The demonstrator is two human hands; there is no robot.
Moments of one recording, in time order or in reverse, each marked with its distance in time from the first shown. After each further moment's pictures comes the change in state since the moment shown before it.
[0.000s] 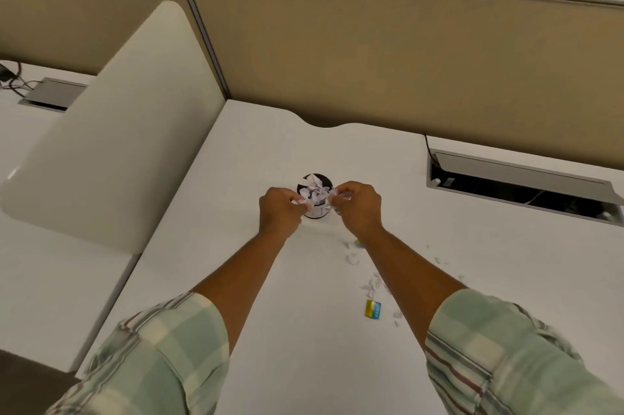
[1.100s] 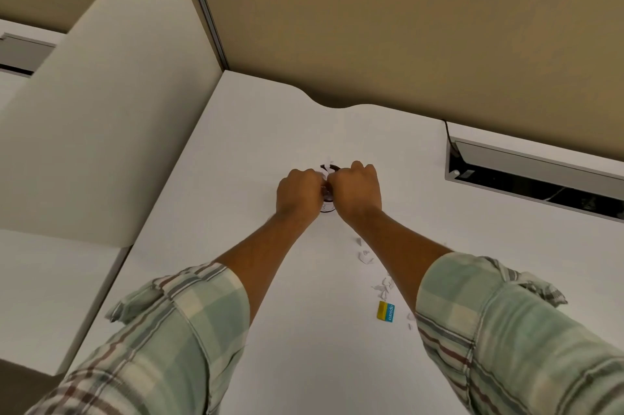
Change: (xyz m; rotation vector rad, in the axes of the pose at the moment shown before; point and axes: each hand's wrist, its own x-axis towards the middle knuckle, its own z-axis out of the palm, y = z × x) left_hand 0.057 -0.008 0.027 0.686 -0.057 0.336; right_hand 0.041 -0.011 0.049 -1.232 -0.101 -0.440
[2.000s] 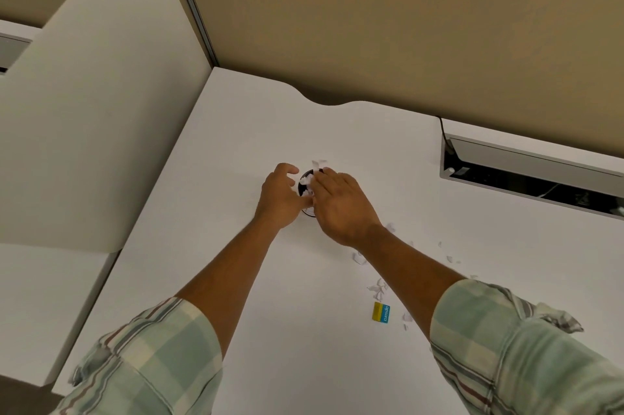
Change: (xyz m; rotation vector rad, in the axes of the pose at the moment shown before) left_hand -0.001 -0.033 0.005 -0.703 -0.108 -0.230; right_hand -0.022 0.007 0.034 0.163 0.160 -0.304
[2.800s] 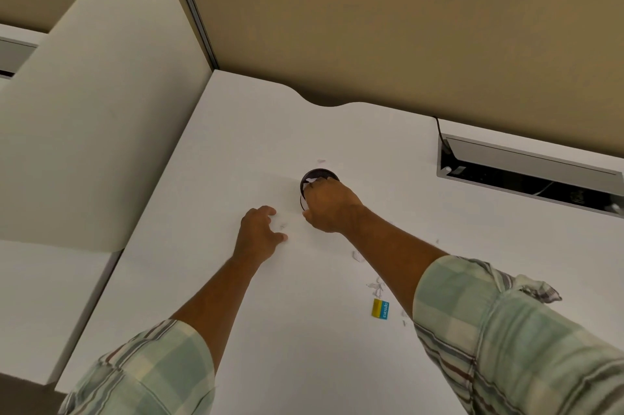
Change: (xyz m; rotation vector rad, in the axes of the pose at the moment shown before) left_hand -0.031 -0.074 -0.008 0.305 0.004 -0.092; right_hand 0.033 -0.017 -0.019 -0.033 -0.476 0.037
